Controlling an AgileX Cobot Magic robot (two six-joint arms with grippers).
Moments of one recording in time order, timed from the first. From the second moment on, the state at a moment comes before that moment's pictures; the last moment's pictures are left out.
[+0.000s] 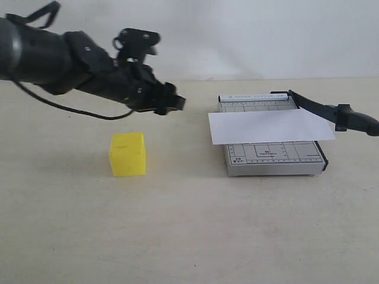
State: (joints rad) left arm -0.58 1.95 -1.28 -0.73 0.20 0.72; right arm 0.15 0.38 -0.10 0.11 0.02 0.22
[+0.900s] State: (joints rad) left arm -0.38 1.86 -1.13 -0.66 0.30 0.39; right arm 0.15 0.38 -0.10 0.11 0.02 0.22
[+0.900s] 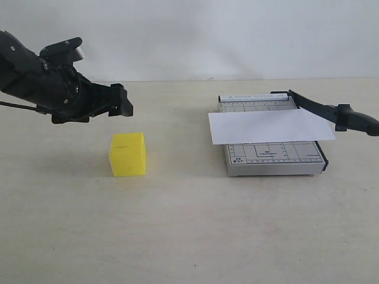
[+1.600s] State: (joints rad) left arm -0.48 1.96 -1.34 0.01 0.60 -0.16; right arm 0.15 0.38 -0.10 0.11 0.03 0.22
